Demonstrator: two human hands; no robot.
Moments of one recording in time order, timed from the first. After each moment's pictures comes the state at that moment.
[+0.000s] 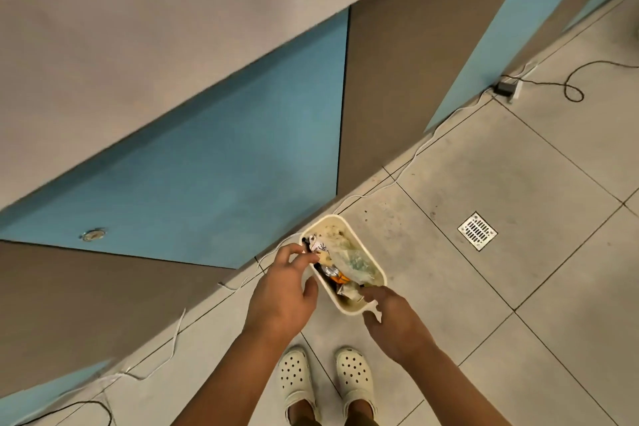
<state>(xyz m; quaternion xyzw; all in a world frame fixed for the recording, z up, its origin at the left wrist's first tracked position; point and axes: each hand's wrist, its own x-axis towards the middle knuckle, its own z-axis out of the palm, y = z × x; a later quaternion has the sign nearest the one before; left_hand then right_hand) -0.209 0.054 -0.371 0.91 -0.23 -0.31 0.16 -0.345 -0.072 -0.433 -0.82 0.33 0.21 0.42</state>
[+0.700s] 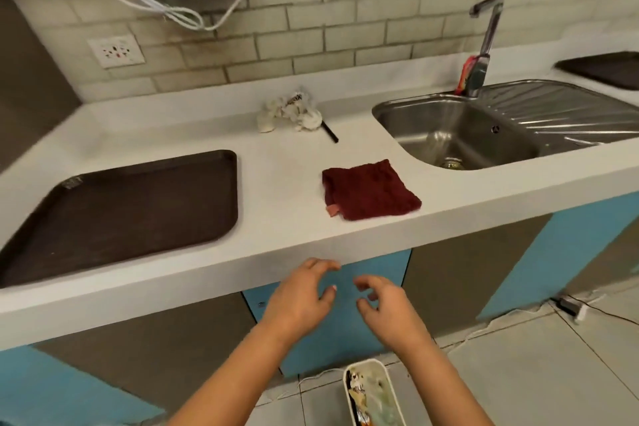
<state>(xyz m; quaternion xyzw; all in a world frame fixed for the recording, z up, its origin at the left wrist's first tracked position) -0.182 0.088 -0.068 0.92 -0.23 -0.08 0.30 -0.230 -0.068 -0.096 -0.90 0.07 0.01 0.43</state>
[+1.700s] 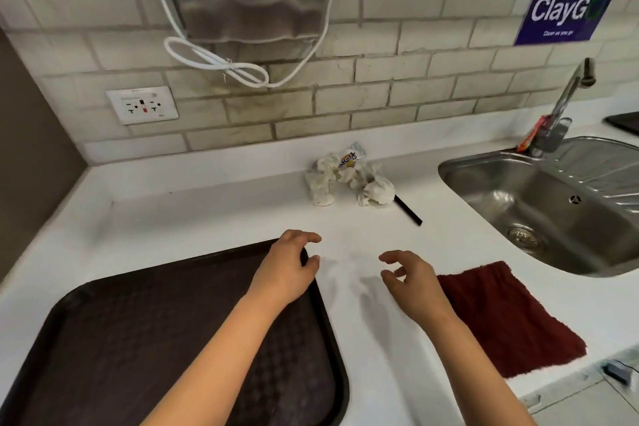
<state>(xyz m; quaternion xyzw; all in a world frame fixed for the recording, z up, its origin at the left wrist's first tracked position) 0.126 0.238 0.006 0.91 -0.20 -0.03 0.35 0.052 0.035 -0.018 -0.88 0.15 -0.08 0.44</state>
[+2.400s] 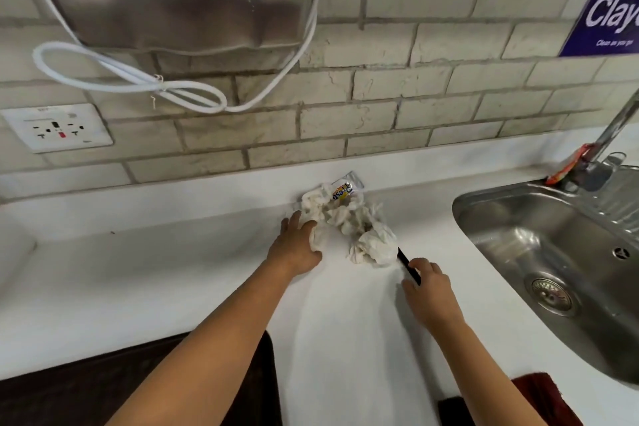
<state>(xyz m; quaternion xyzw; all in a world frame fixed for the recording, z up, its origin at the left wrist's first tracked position) 0.350 0.131 -0.044 0.96 -0.16 -0.13 0.17 0.216 -0.080 -0.060 -0.93 0.24 -0.03 0.27</state>
